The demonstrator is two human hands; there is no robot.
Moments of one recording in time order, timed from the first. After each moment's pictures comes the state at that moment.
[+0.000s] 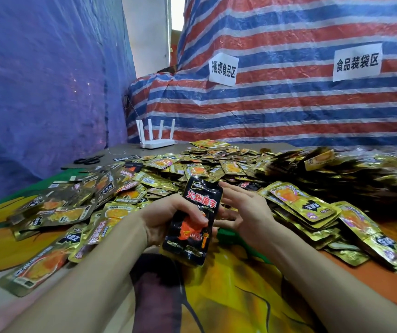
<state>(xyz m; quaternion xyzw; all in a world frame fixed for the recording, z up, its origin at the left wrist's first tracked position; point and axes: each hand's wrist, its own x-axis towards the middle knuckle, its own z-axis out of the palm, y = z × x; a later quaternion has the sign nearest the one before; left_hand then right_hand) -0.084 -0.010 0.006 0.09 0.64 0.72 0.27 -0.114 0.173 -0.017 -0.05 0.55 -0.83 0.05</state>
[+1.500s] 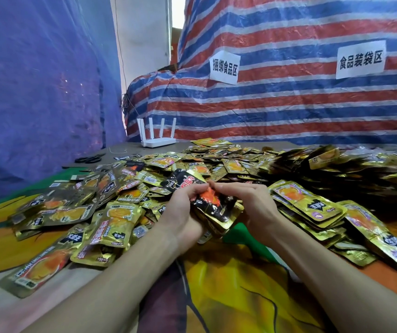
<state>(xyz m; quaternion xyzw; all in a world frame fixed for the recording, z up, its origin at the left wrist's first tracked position) -0.088 0.033 -0.003 0.00 0.39 0.92 0.09 -0.116 0.176 -0.011 -0.18 0.63 -0.75 0.00</state>
